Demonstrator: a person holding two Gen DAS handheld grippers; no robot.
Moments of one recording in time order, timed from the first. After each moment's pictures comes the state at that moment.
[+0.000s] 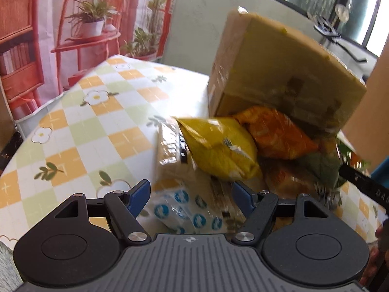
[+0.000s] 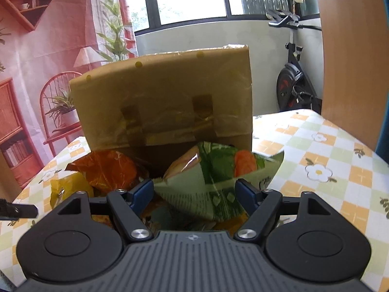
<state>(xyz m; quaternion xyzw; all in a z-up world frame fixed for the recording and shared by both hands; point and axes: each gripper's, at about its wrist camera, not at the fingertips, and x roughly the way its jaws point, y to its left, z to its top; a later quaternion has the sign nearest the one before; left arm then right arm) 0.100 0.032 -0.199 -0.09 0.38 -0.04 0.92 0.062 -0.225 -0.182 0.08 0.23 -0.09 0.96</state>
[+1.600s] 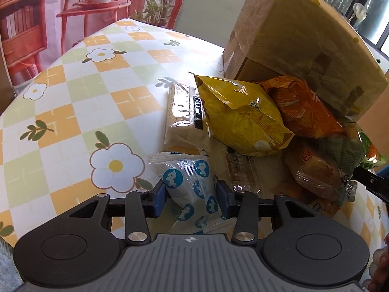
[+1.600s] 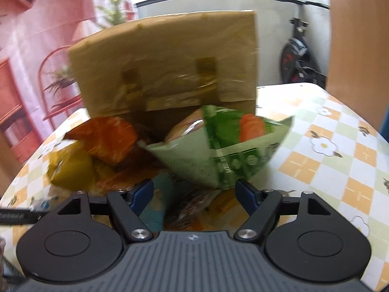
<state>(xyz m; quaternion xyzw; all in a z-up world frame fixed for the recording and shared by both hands) 0.111 0.041 -0.240 -0.14 0.43 -0.03 0.89 0.070 -0.227 -0.195 0.09 0.30 -0.10 0.94</state>
